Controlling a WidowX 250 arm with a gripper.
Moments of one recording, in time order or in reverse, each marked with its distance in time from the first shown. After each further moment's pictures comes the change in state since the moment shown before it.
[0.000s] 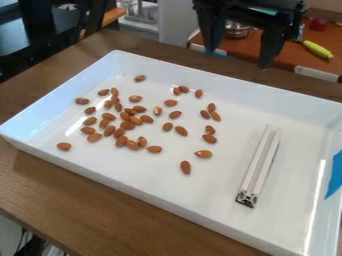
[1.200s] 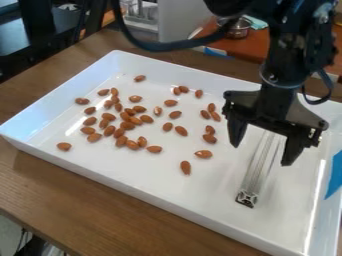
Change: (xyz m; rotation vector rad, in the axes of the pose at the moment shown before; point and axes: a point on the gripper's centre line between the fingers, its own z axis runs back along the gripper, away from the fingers) arm -0.035 -0.047 -0.100 0.016 0.124 0.093
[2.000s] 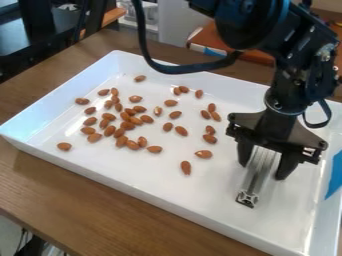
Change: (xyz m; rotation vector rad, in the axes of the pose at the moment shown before) arm -0.001 -0.003 -0.030 0.039 -0.001 0.059
